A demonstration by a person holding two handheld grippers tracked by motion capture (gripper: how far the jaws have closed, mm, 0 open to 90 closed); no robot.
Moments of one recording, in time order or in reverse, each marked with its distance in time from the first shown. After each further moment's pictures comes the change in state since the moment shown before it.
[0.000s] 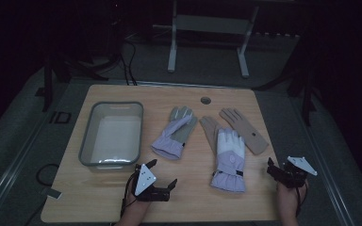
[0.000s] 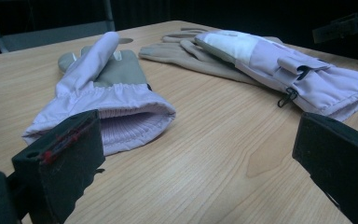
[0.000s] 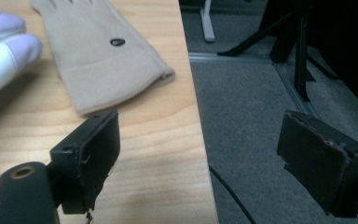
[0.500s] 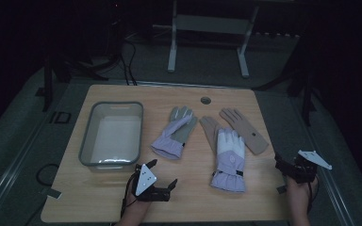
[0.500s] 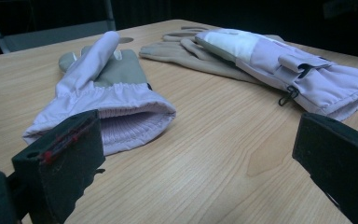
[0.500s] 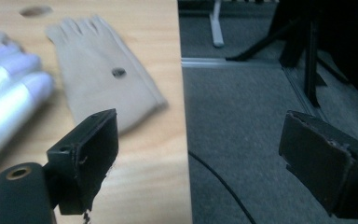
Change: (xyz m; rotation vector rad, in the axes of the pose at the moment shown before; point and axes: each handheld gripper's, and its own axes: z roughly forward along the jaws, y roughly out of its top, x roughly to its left) left arm 0.000 0.000 0.000 0.004 0.003 0.001; right arm -0.021 0.033 -0.014 -0.026 0.069 0.018
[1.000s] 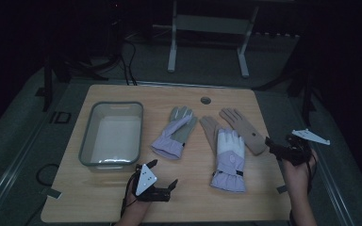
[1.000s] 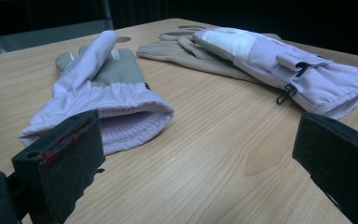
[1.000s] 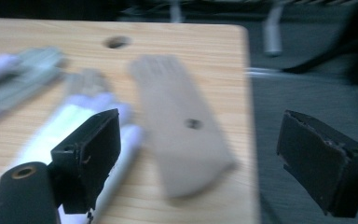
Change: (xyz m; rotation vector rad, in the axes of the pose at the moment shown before) left arm -0.001 0.000 0.000 0.003 -0.009 0.007; right arm 0.032 0.069 0.001 0.039 0.237 -0.027
